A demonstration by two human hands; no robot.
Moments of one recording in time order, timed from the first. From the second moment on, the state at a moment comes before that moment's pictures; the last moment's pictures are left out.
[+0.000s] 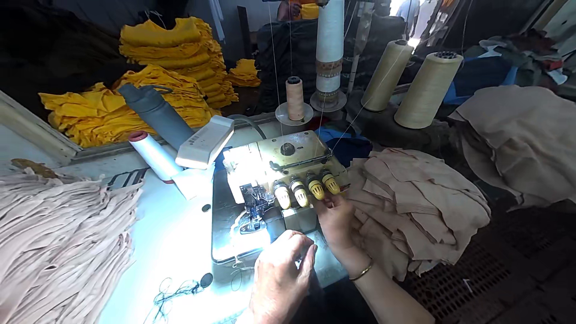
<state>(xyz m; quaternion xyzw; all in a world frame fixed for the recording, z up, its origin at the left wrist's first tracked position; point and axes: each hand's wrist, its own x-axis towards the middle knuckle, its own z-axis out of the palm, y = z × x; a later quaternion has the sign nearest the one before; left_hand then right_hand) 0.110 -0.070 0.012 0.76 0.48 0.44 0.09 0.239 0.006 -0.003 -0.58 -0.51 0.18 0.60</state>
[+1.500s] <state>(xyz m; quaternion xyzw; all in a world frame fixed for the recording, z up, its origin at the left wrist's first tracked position) 0.143 -0.012 0.002 0.67 0.50 0.51 0.21 0.315 0.075 0.150 -0.35 -0.60 0.43 0.58</state>
